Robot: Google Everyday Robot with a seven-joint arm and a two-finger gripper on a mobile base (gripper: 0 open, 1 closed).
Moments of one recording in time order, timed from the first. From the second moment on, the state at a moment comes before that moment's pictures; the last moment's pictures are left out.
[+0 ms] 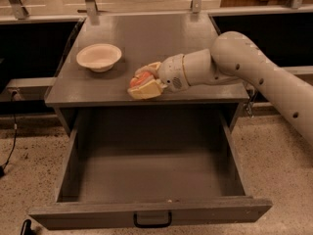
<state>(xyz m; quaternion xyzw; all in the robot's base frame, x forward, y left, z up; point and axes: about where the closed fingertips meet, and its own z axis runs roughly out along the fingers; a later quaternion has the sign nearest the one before) 0.605 0.042 0.857 -0.53 0.65 0.34 0.44</state>
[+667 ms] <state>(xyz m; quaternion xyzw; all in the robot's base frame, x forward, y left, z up) 0.563 0.053 0.834 -0.63 0.58 0.31 0.42</state>
